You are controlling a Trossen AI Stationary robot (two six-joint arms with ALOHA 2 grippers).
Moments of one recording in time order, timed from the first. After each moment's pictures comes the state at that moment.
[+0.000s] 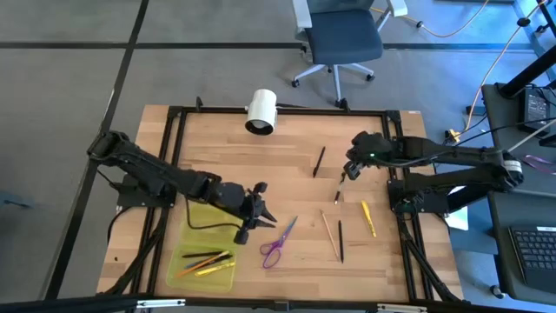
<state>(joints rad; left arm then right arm) -0.31 1.43 0.95 0.06 0.00 -0.06 -0.17 0.94 0.78 -0.79 0.31 0.50</state>
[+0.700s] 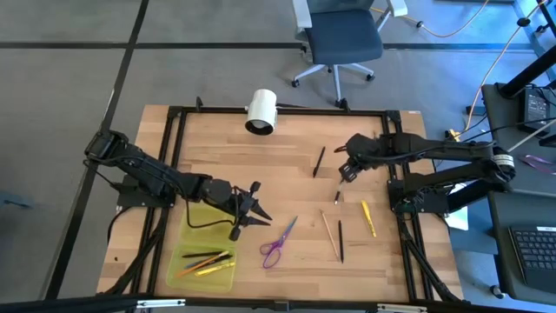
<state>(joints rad) -0.28 1.40 0.66 0.50 0.04 -0.04 -0.16 1.09 0.89 -0.95 0.19 0.65</state>
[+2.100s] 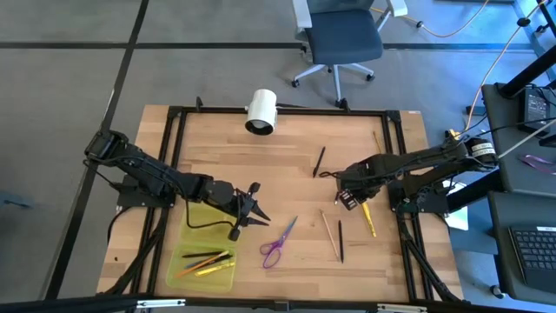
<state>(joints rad) -0.28 1.40 0.66 0.43 0.03 0.01 0.11 1.32 0.89 -1.17 -0.04 1.10</state>
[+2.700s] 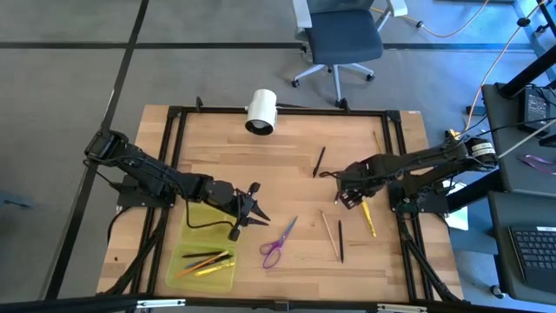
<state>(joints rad) -0.28 1.40 0.66 0.42 0.03 0.01 0.12 1.32 0.89 -1.17 -0.01 1.11</state>
